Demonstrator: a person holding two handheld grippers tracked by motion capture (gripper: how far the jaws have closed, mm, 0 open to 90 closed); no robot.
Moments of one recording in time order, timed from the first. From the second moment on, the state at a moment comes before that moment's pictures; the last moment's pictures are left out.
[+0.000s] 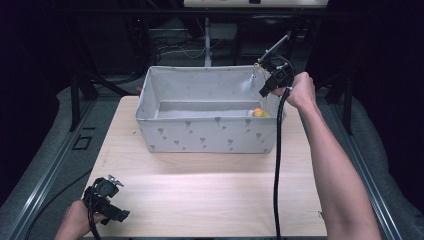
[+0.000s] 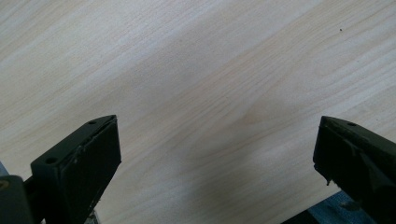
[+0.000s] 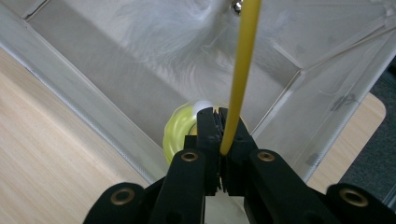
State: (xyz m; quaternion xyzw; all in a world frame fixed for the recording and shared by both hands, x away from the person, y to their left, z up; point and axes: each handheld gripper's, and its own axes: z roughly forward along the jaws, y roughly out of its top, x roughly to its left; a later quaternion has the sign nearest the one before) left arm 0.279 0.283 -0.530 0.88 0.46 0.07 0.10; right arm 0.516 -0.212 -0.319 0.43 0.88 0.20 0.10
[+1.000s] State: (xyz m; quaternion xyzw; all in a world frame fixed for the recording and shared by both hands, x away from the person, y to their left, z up) left arm 0.279 0.284 -0.531 0.88 0.46 0.07 0.10; right arm 0.514 -0.226 -0.368 0.46 0.87 0.14 0.04
